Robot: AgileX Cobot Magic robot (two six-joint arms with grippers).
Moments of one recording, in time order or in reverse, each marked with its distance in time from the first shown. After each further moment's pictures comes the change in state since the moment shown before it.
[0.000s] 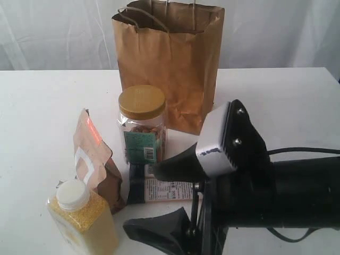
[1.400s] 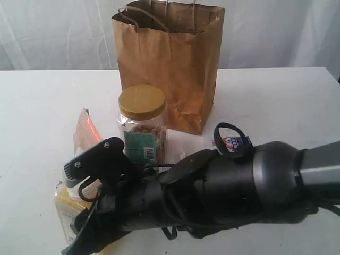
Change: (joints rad) left arm 0.000 0.000 0.000 0.000 0.000 0.000; right arm 0.370 0.578 -0.387 0.000 -0.551 0.323
